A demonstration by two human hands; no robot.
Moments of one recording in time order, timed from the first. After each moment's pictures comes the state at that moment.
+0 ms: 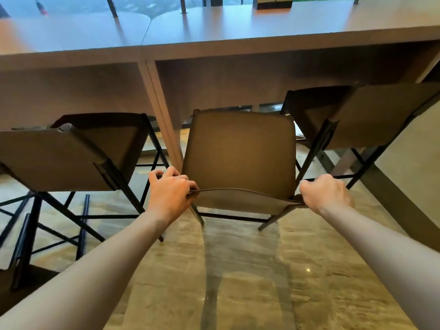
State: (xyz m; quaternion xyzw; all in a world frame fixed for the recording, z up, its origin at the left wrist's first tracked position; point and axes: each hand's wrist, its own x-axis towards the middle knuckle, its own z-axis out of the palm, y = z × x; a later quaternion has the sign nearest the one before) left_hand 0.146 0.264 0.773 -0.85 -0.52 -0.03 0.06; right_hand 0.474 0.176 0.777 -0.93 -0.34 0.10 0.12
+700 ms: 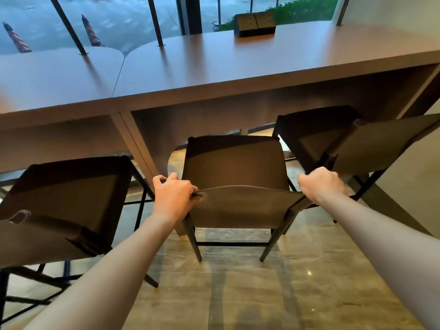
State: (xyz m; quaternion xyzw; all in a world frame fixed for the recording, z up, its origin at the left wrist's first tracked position) left_hand 0.216 0.448 0.806 -0.85 -0.52 -0.05 0.03; right_hand 0.532 0.350 0.829 -0.94 -0.29 0.12 0.13
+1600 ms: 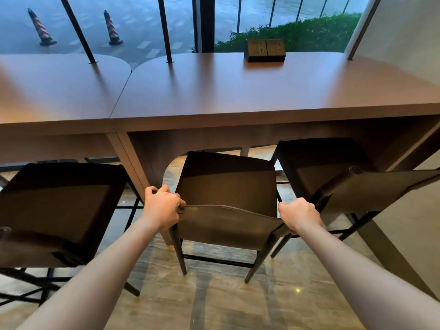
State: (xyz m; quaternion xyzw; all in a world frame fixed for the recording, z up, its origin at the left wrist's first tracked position) left_hand 0.243 0.501 0.823 -0.84 -0.54 0.09 0.00; right_hand 0.561 0.402 0.832 -0.92 -0.31 0.20 0.10
